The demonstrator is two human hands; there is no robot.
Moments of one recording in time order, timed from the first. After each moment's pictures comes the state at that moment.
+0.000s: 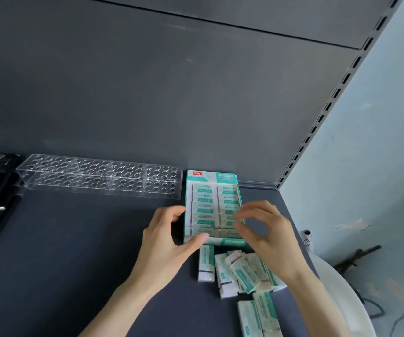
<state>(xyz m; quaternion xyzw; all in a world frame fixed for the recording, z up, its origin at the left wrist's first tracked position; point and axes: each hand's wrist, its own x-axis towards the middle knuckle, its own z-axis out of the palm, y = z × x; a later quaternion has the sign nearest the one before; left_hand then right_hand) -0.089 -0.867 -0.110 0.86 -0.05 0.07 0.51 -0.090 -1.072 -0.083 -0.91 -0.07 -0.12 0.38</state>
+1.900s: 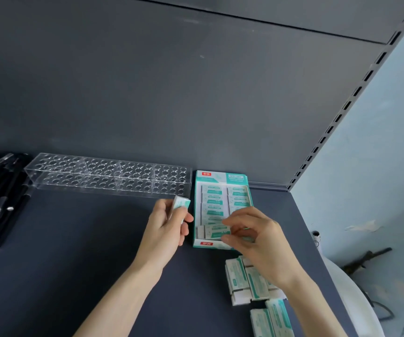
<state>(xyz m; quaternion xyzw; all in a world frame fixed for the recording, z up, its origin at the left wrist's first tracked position) -0.064 -0.860 -0.100 0.67 0.10 -0.03 0.73 -0.082 -1.043 -0.088 -0.87 -0.08 -0.02 0.49</state>
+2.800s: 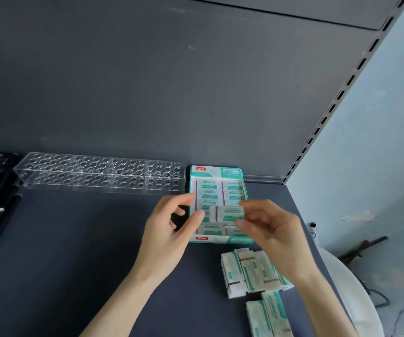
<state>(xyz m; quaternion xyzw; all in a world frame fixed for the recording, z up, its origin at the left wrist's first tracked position) -0.074 -0.865 -0.106 0.78 -0.06 0.06 0.61 -0.092 -1.063 -0.084 -0.79 -0.03 -0.05 0.61</state>
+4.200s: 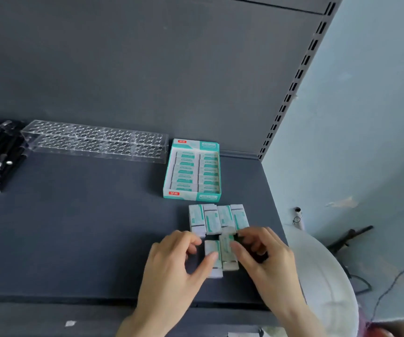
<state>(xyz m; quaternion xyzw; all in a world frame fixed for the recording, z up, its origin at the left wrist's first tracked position) -0.208 -0.928 -0.123 0.89 -0.09 0.16 0.42 -0.205 -1.104 -0.117 -0.88 0.00 -0.15 0.46</state>
